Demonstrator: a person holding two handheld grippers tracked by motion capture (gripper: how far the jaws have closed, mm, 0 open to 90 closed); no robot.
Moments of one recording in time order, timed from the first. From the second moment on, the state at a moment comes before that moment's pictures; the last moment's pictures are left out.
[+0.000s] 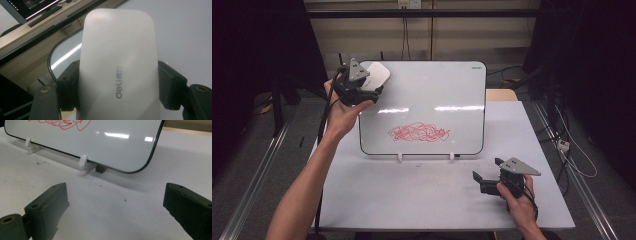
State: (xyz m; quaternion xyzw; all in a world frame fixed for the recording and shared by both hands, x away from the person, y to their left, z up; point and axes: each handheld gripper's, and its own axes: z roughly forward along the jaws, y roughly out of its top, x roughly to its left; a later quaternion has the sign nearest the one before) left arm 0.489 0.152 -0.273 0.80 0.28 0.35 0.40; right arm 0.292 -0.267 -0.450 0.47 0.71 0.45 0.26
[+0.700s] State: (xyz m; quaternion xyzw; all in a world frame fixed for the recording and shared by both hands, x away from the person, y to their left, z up) left arm 0.467 0.162 -0.295 0.80 0.29 0.33 0.41; right arm 0.290 -0.266 -0.450 0.47 0.71 0.46 0.26
